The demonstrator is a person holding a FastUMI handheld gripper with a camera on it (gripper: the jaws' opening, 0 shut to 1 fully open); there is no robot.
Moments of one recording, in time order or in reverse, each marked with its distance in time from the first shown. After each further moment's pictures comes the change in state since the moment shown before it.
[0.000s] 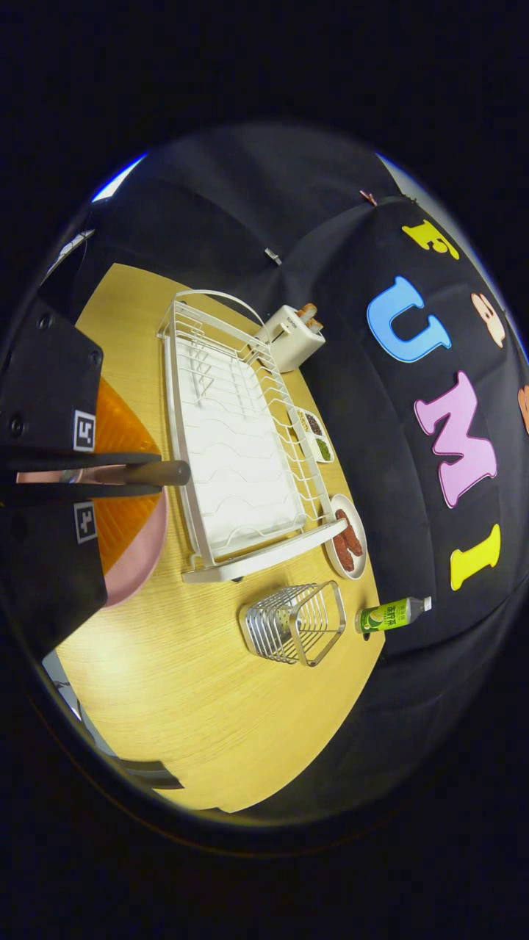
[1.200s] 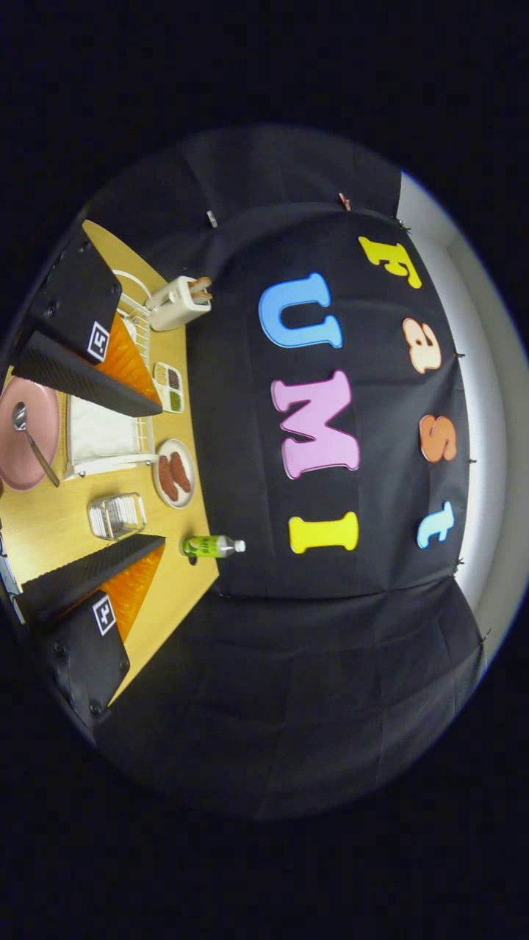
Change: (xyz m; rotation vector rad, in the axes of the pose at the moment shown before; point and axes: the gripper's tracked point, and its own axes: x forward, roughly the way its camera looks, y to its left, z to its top) arm -0.179 -0.016 0.220 -0.195 -0.588 -0.233
